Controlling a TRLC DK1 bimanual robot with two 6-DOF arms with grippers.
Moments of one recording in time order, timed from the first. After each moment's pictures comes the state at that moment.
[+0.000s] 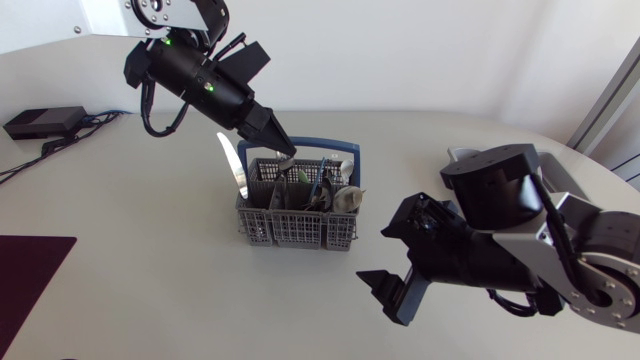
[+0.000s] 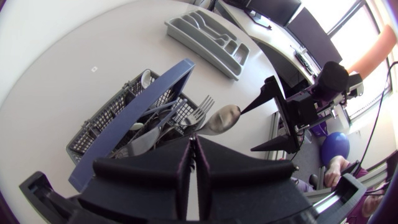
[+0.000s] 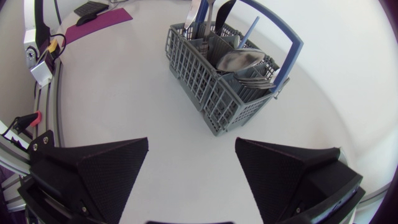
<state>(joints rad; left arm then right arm) -0.35 1.87 1.76 -1.09 0.69 0.47 0.68 1.13 0.61 -0.28 -0.10 -0.29</state>
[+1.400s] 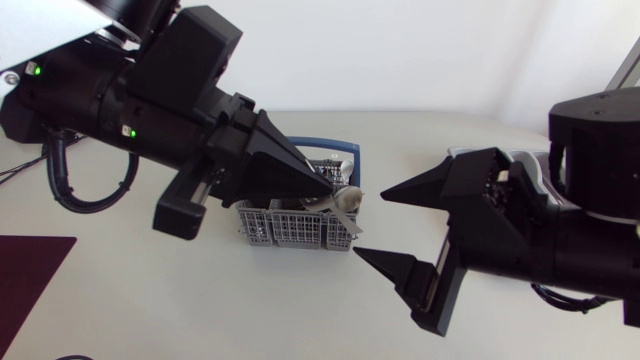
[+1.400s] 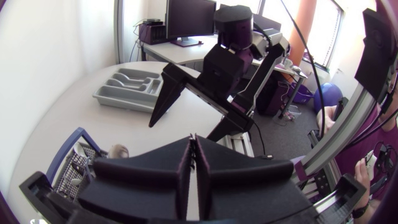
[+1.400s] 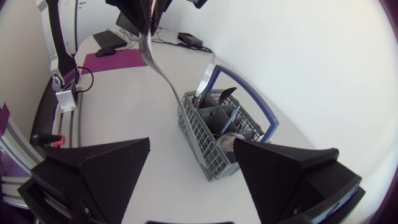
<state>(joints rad) -0.60 1.33 1.29 -0.76 0.87 0.52 0.78 0.88 0.71 -0.34 -0.12 -0.33</state>
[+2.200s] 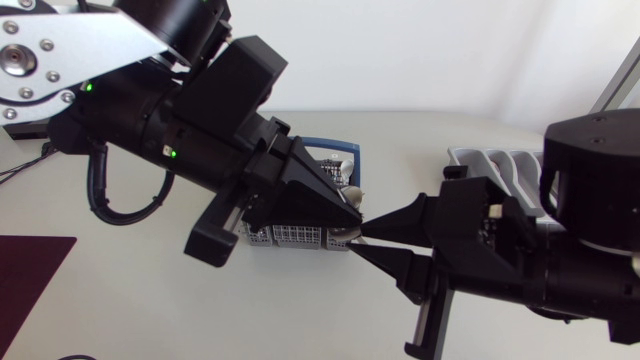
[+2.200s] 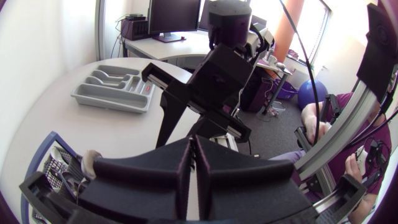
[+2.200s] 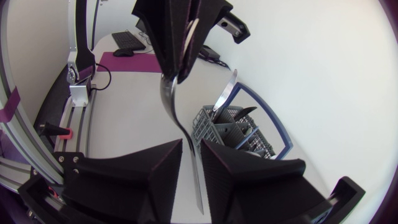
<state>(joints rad) -0.68 1.40 1.29 -0.75 0.91 0.52 0.86 0.87 0.66 -0.25 -0.15 -0.40</state>
